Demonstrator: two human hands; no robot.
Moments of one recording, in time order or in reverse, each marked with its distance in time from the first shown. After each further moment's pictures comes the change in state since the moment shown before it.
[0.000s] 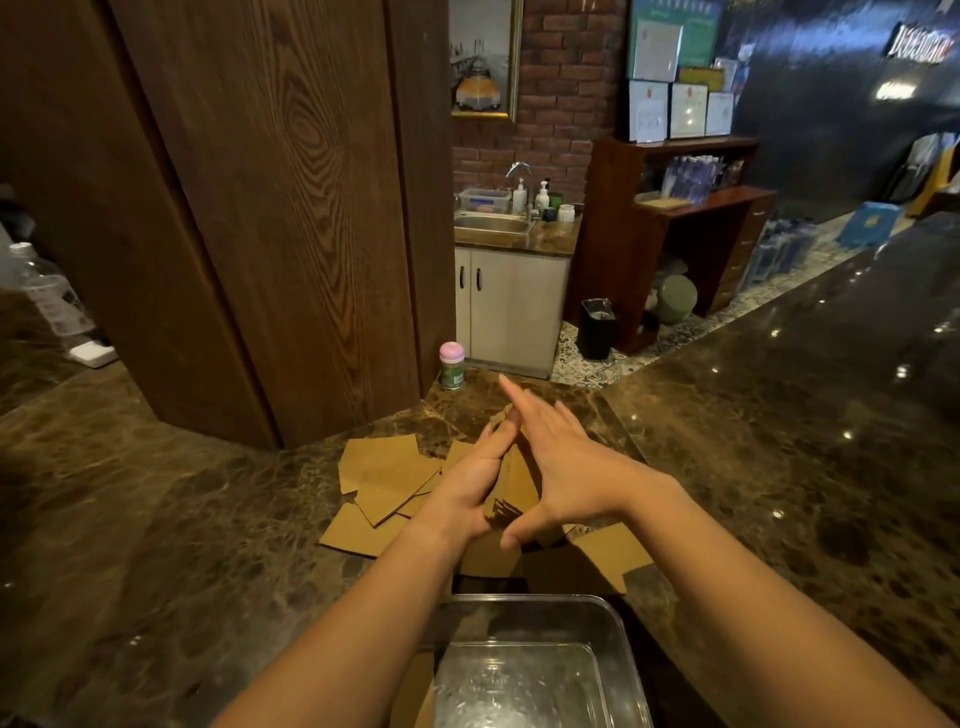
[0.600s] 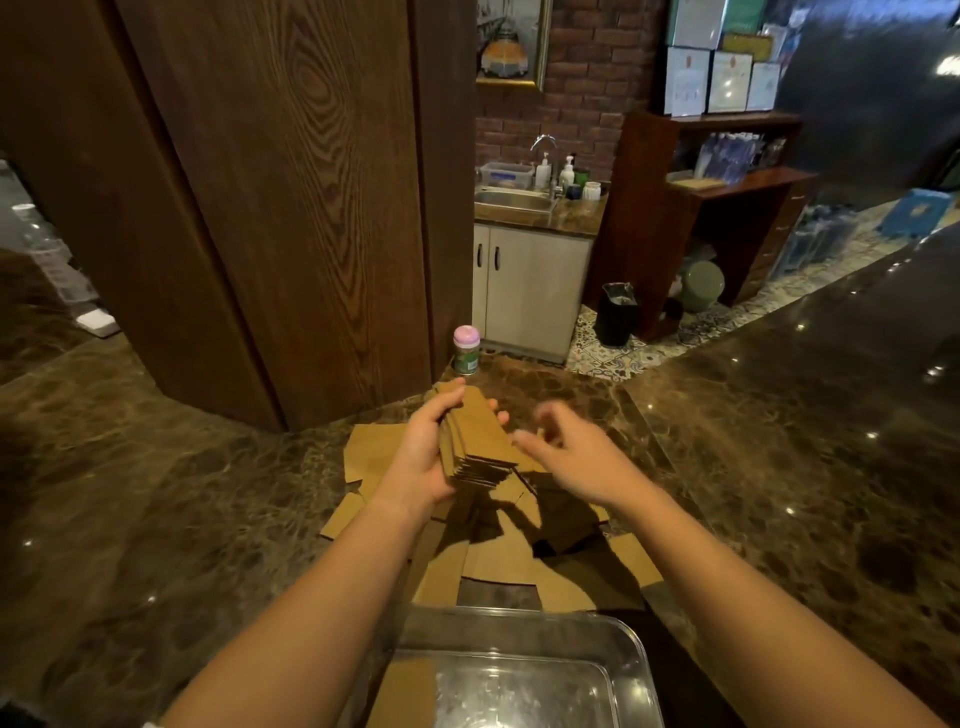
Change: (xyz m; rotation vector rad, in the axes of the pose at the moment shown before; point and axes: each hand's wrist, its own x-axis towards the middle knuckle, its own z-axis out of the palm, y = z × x) left_hand 0.009 0.048 -0.050 -0.130 0.262 0.173; right_hand 0.042 0.047 0.035 0.336 0.185 0.354
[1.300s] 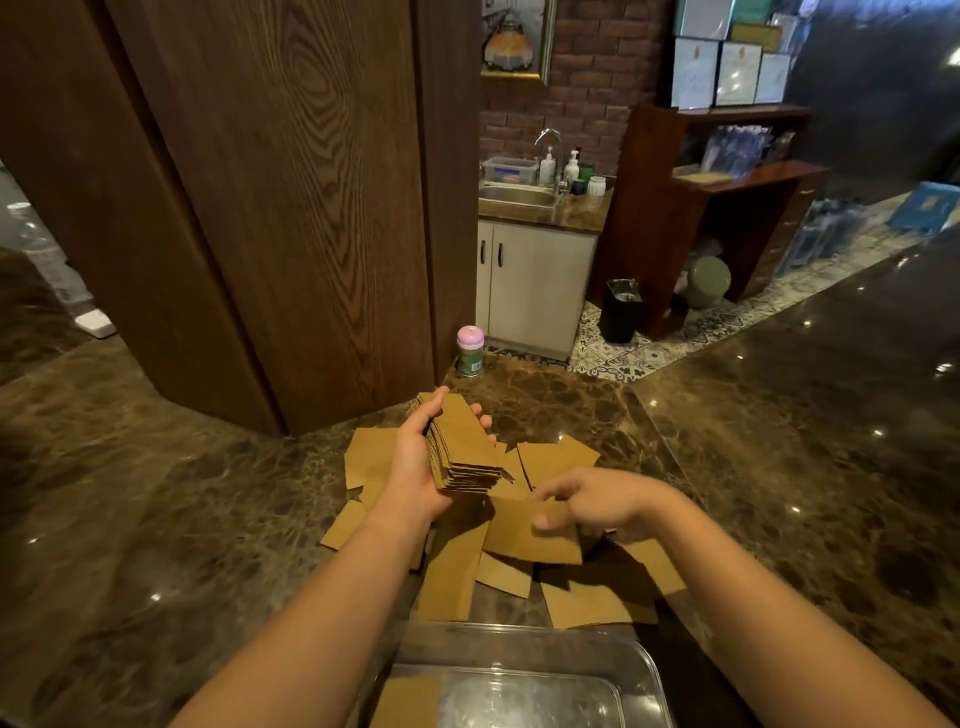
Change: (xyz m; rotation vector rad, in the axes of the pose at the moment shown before) left_hand 0.009 -0.003 -0.022 -0.116 0.093 0.047; right_hand 0.002 0.020 -0.006 -0.030 -0.642 0.202
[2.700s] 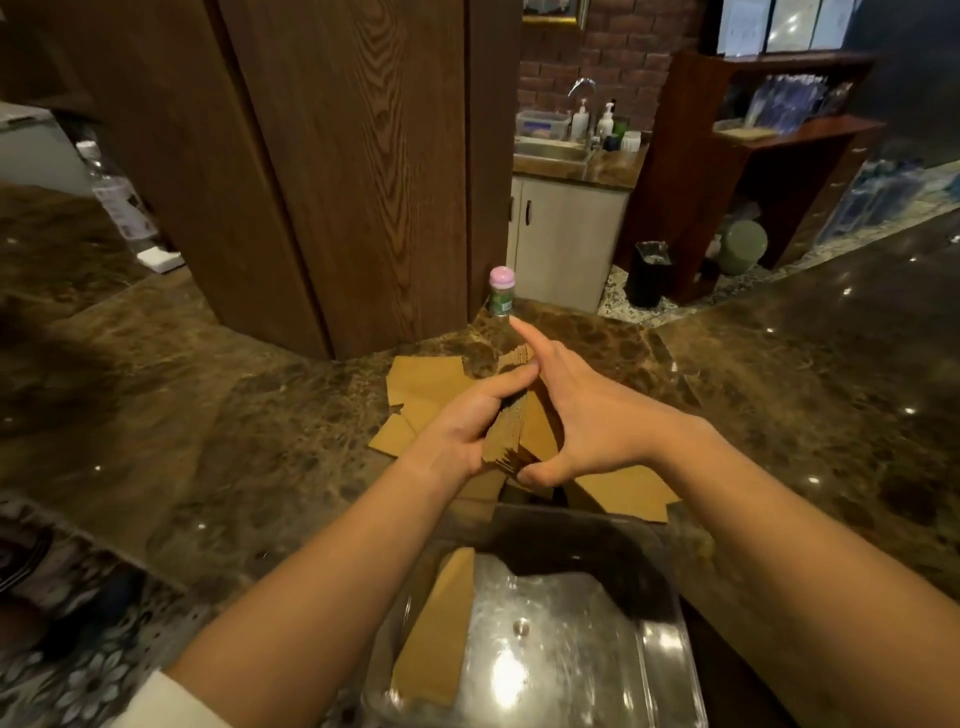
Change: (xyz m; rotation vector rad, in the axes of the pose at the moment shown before) left_hand -0.096 -0.019 0.023 0.333 -0.278 -0.214; right_hand -0.065 -0.070 0.046 -0.387 0.373 -0.527
